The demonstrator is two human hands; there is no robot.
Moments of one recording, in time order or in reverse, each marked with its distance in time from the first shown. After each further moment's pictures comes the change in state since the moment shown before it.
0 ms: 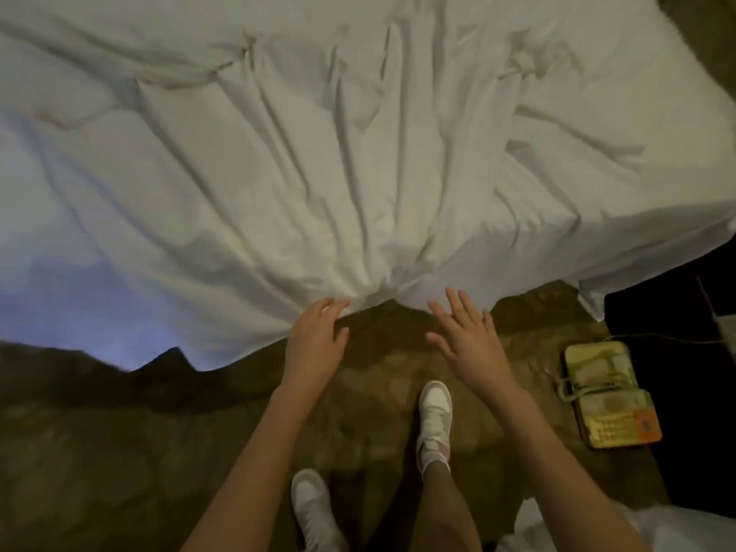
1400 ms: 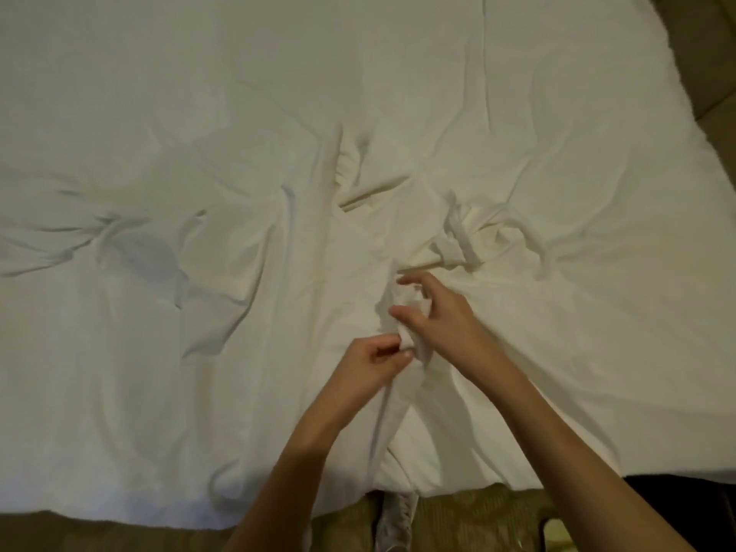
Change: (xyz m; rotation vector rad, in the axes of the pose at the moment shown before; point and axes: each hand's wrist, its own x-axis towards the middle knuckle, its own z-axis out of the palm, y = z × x) left_hand 0.351 0.307 0.016 -0.834 -0.199 -0.145; right_hand 0.367 0.181 -0.253 0.819 -0.041 -0.090
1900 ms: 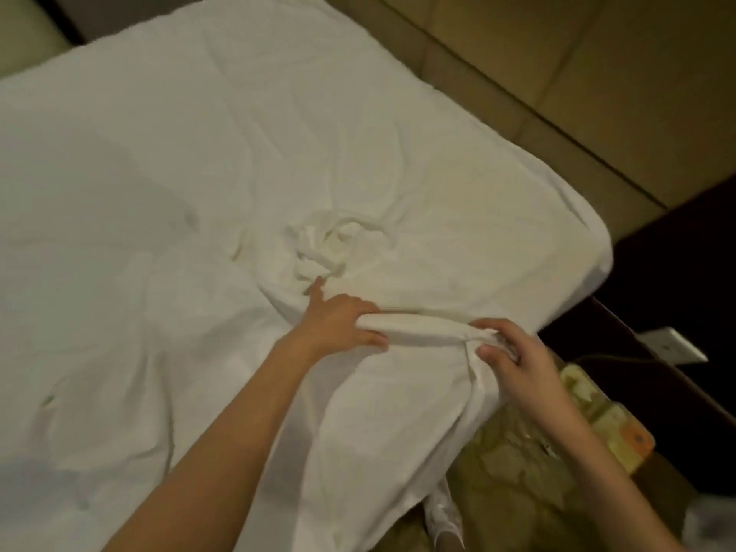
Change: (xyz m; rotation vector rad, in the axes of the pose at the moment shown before) left_hand 0.108 0.061 0.049 1.454 -0.637 0.492; right_hand -0.178 0.054 -0.039 0.242 0.752 0.328
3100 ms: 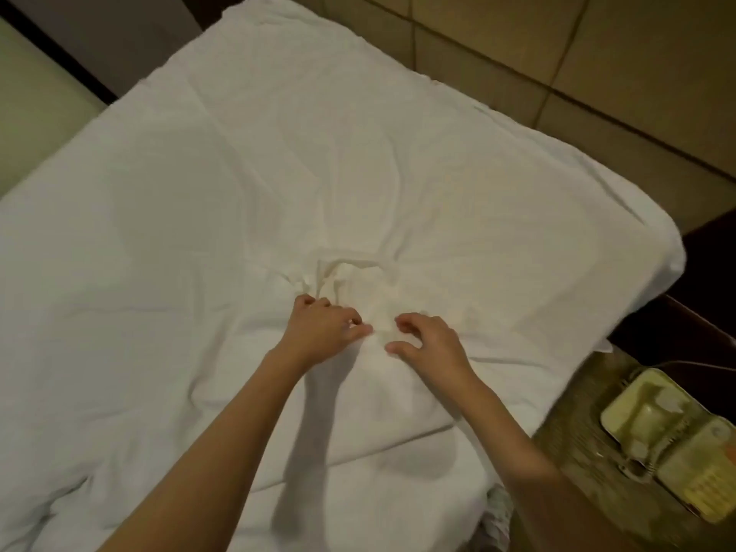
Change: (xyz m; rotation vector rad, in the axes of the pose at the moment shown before) left_hand 0.070 -0.009 -0.036 0.372 -0.056 -0.140; right_hand 0.123 0.009 0.073 -0.057 -0.245 0.087
